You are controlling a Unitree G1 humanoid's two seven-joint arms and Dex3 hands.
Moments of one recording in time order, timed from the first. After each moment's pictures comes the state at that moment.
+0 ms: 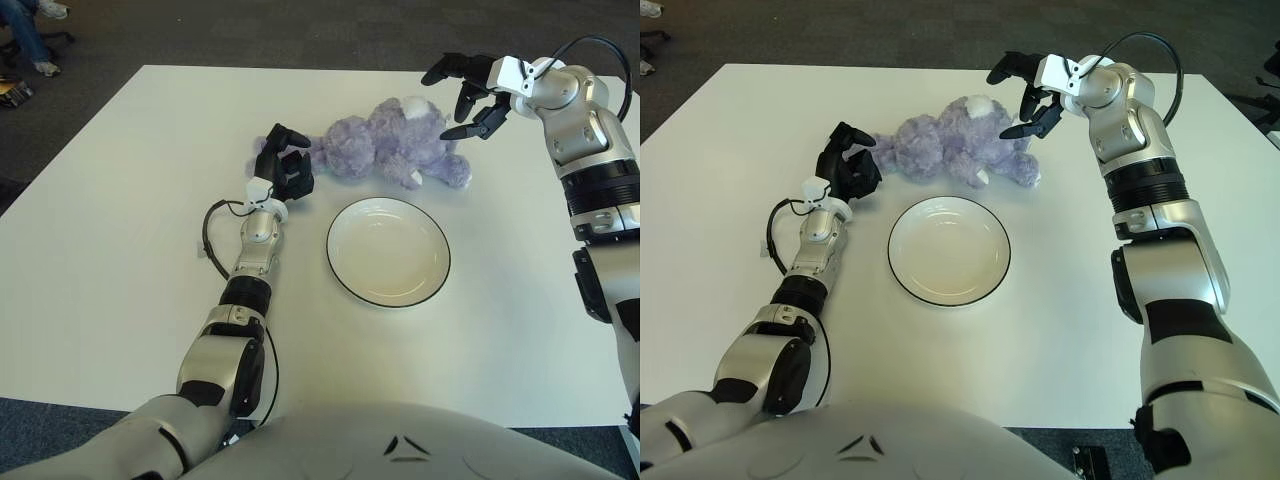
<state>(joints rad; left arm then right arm) -0.48 -0.06 0.07 0.71 -0.02 -0.56 0.02 -1.01 -0.59 0.26 0.55 -0.38 0.04 0.67</state>
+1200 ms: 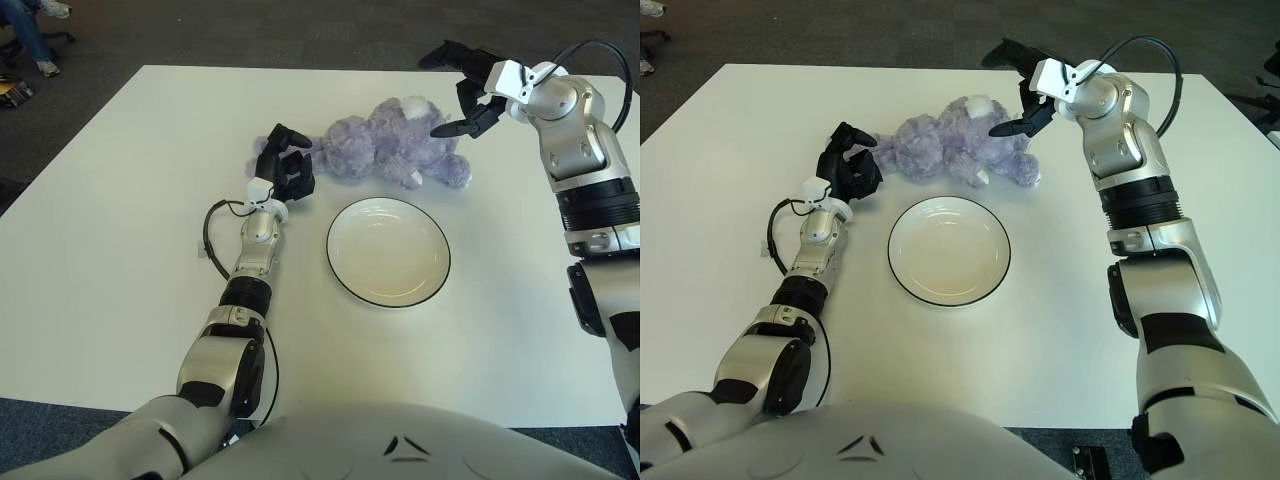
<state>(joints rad) -0.48 -0.06 0.07 0.71 -0.02 -0.56 0.02 -0.89 -0.57 0.21 0.31 -0.38 0.11 0.55</state>
